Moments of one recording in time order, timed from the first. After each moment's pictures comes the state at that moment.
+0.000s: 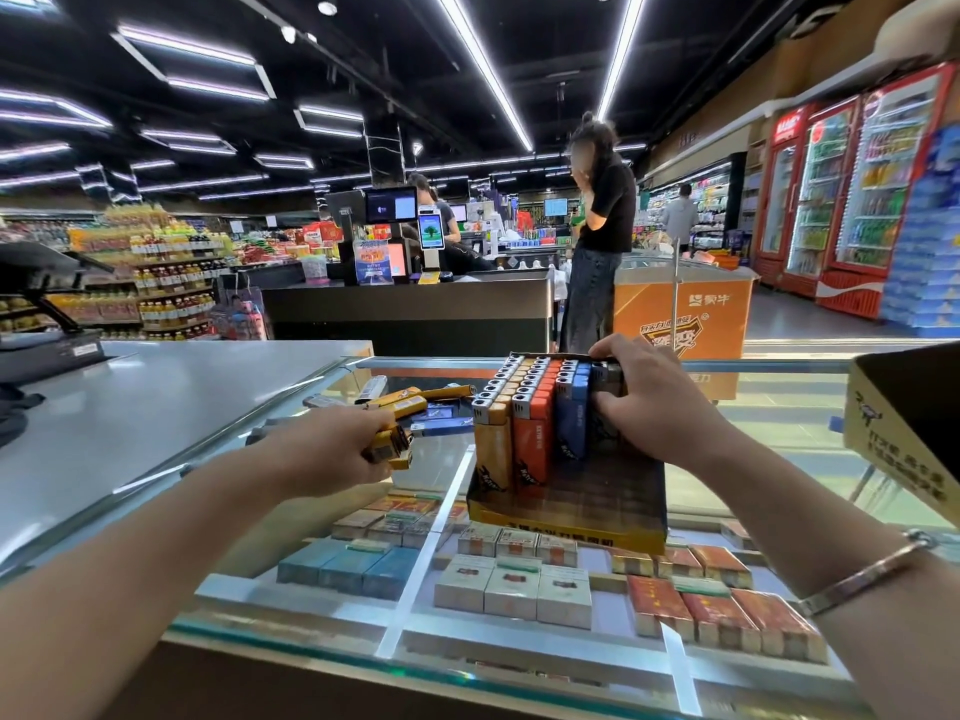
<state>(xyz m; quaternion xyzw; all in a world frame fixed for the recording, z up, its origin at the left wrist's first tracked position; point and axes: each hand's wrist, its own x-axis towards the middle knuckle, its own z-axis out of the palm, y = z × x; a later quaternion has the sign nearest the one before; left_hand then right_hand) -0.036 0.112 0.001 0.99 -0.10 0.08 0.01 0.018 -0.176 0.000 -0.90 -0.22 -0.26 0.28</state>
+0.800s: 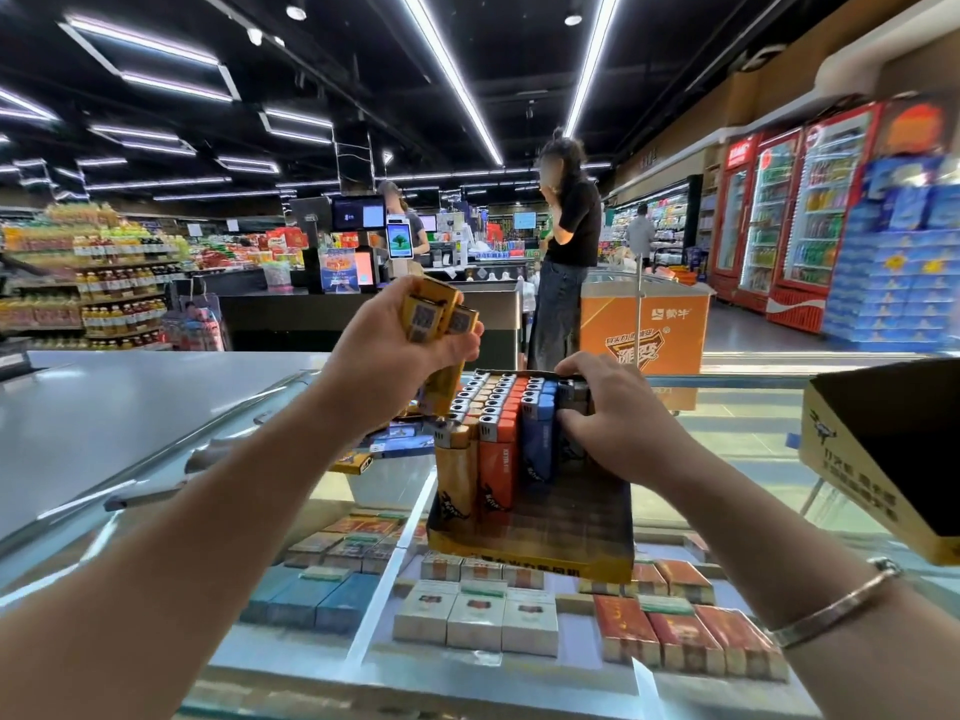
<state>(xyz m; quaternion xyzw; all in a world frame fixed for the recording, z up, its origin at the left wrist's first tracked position) -0.028 0.026 0.057 0.78 -0.23 0.23 0.54 0.017 -0.176 0.004 -0.90 -0.22 -0.25 0.28</state>
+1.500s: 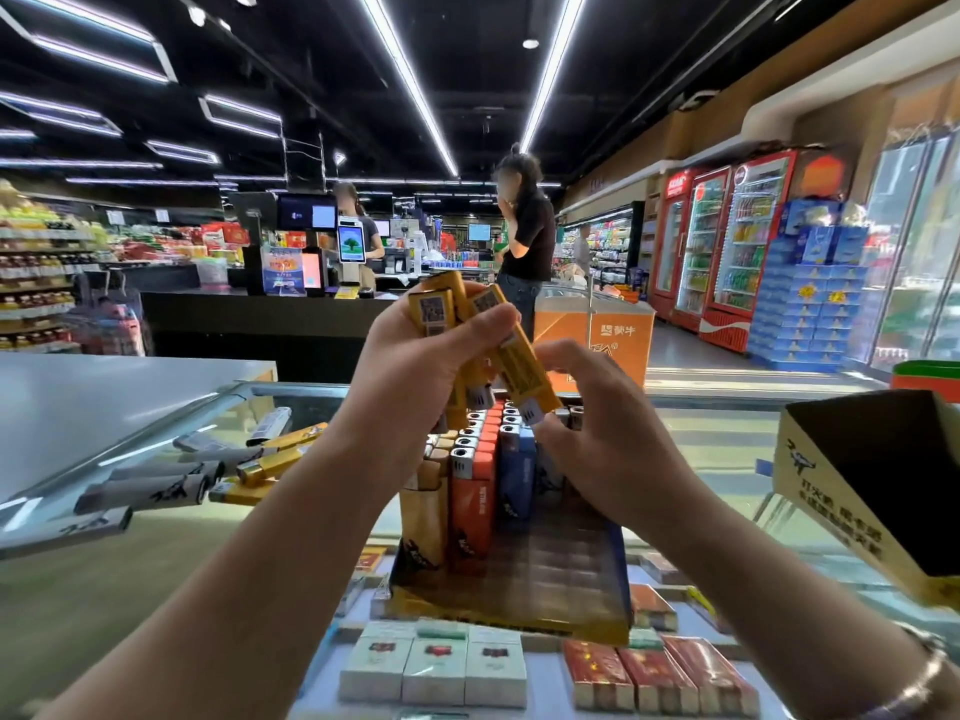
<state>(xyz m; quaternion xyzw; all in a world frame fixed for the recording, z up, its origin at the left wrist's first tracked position) -0.010 -0.012 0.050 0.63 -0.24 0.19 0.72 -0.004 -0.165 0.019 -0.83 -0.30 -0.36 0.31</state>
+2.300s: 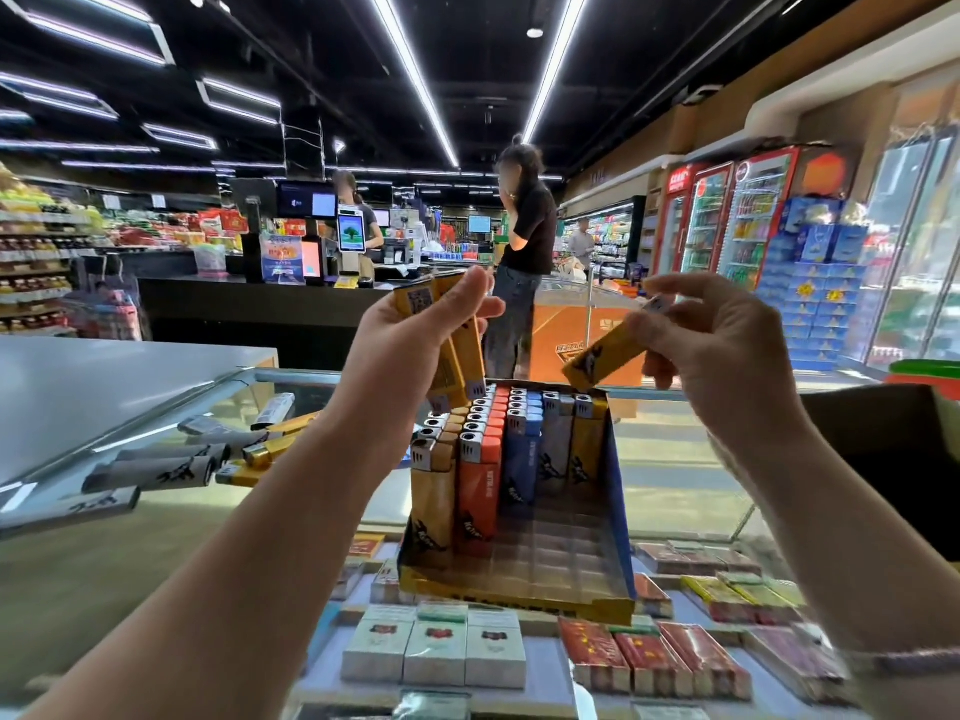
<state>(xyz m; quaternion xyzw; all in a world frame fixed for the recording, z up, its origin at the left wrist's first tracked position) -0.011 -0.003 0.050 0.63 -0.18 0.16 0.74 -0.005 -0.207 0.051 -0.72 -0.19 -0.36 0.56</state>
